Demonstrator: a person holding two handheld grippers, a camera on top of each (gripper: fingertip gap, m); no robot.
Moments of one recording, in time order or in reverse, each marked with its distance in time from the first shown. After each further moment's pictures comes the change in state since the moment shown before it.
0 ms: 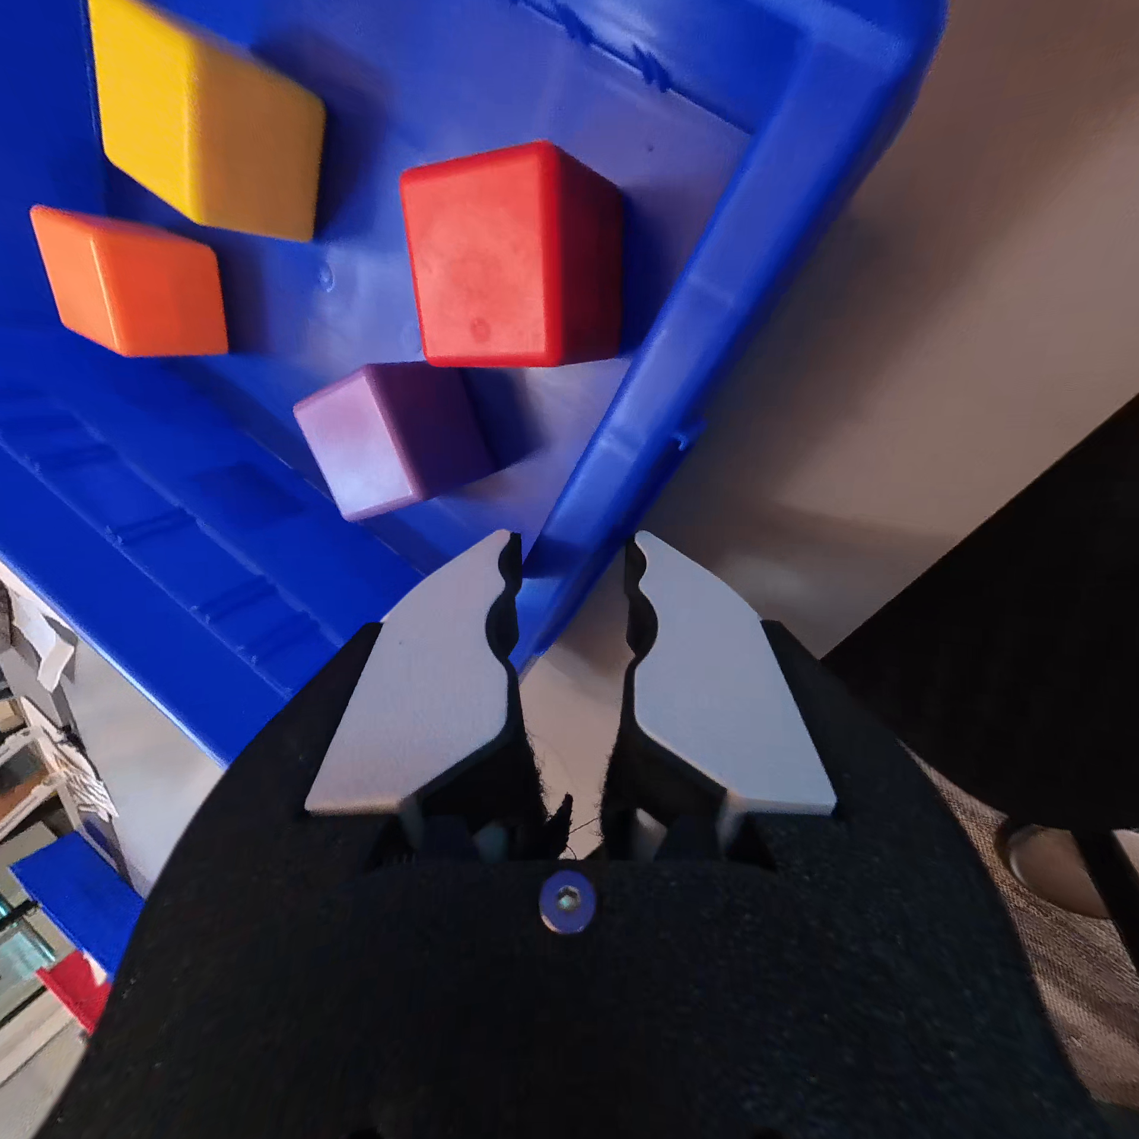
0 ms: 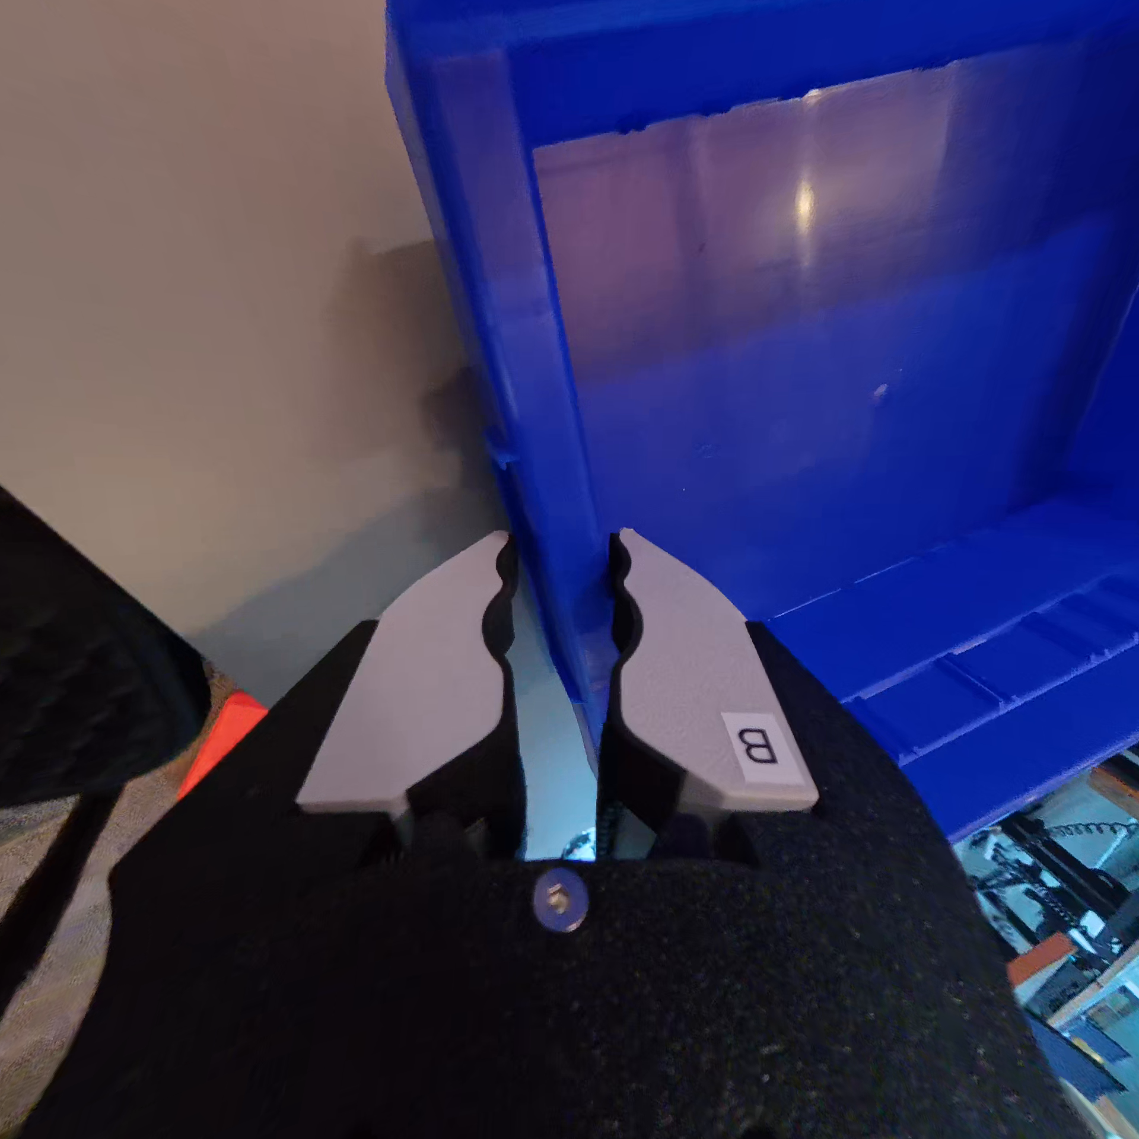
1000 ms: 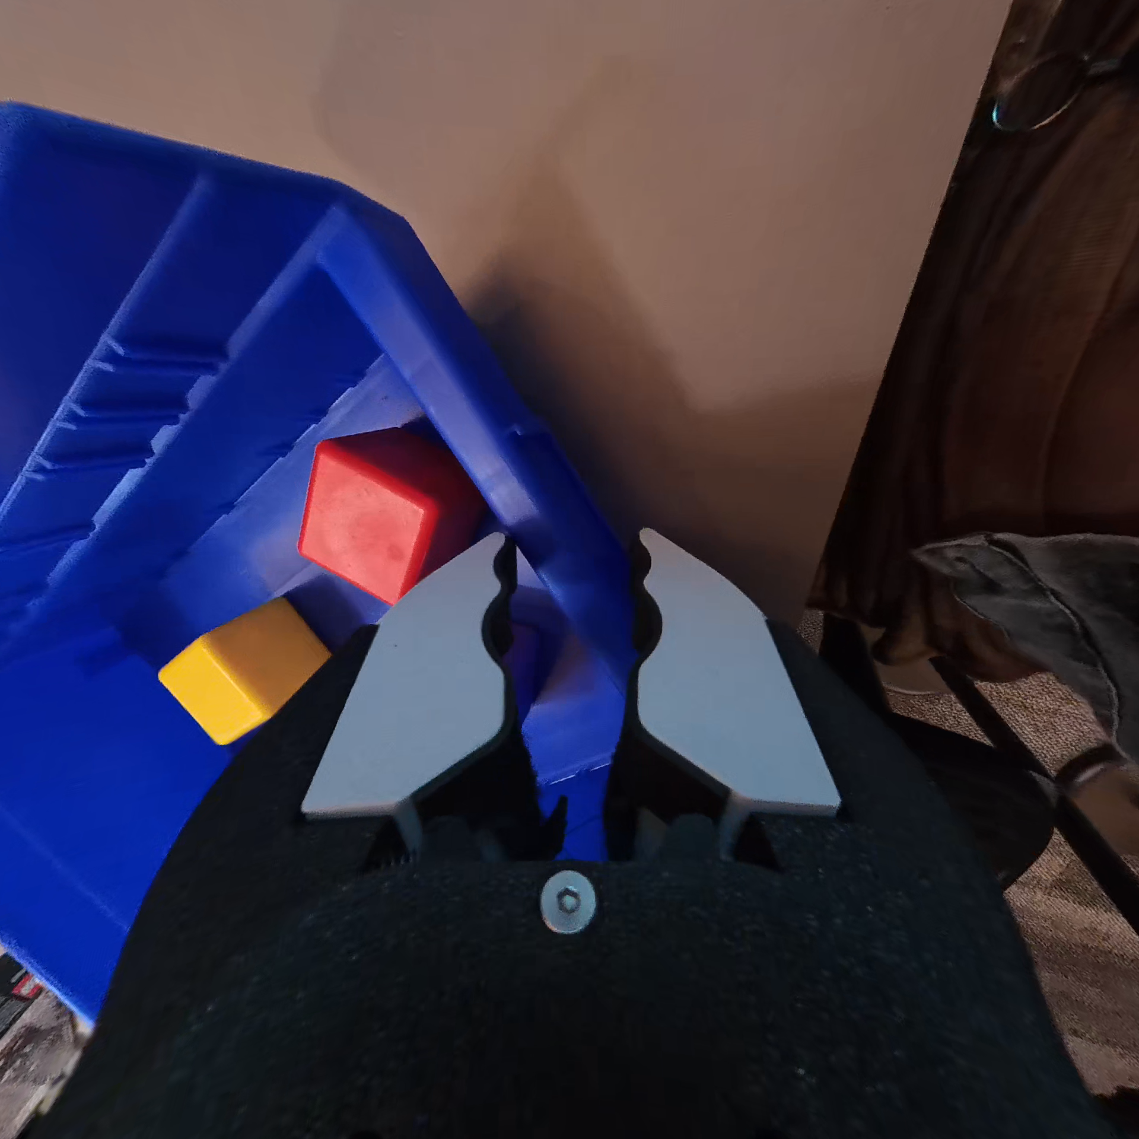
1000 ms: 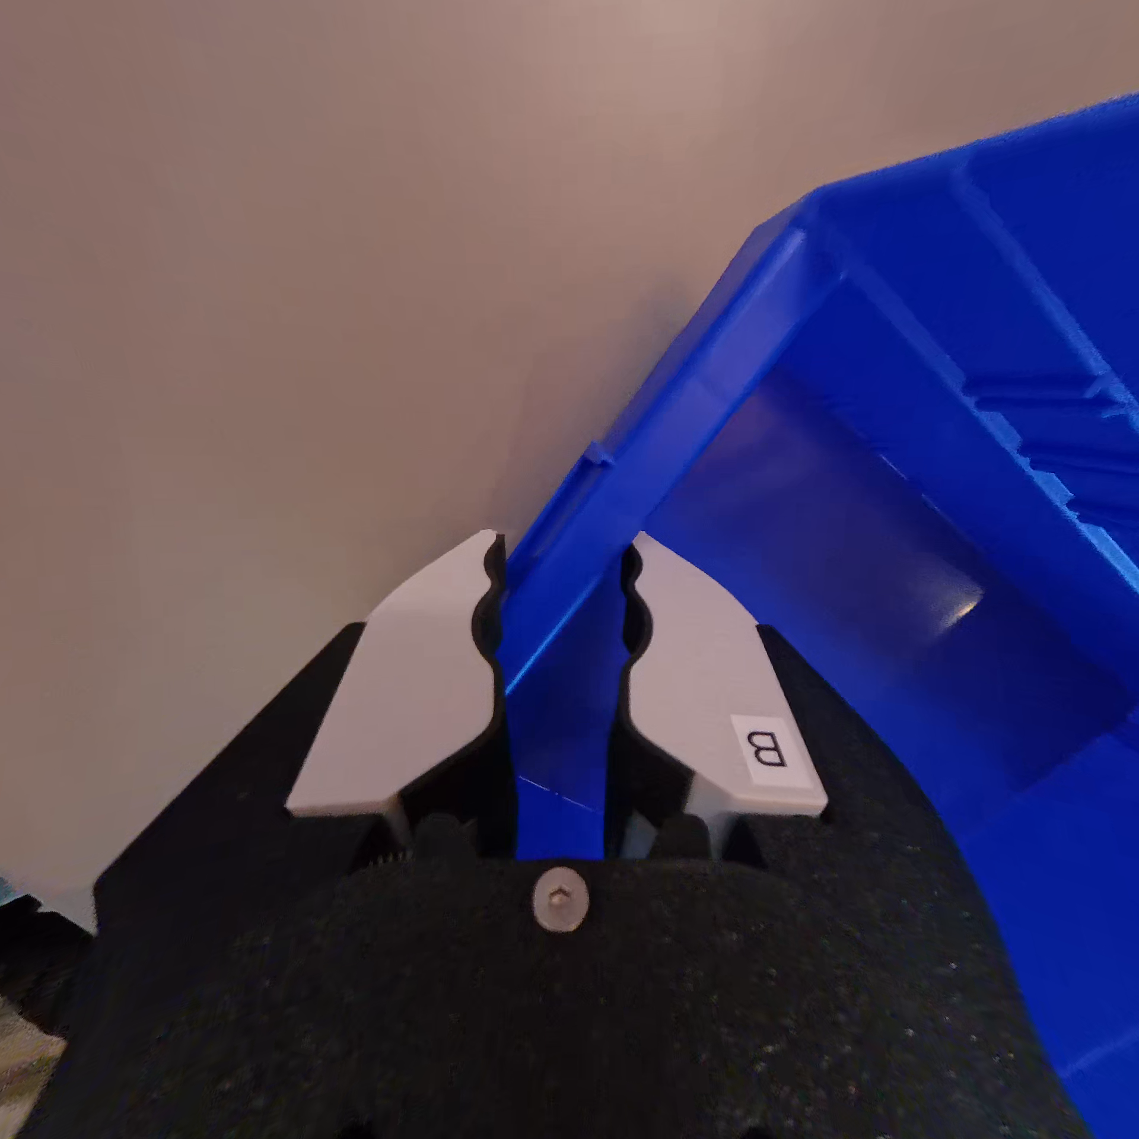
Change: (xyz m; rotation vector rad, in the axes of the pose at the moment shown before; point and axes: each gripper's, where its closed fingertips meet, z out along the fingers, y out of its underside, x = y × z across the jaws) left arm 0.088 -0.164 -0.019 0.195 0.238 0.322; right arm 0.084 -0.243 0.040 0.117 -0.241 0.138
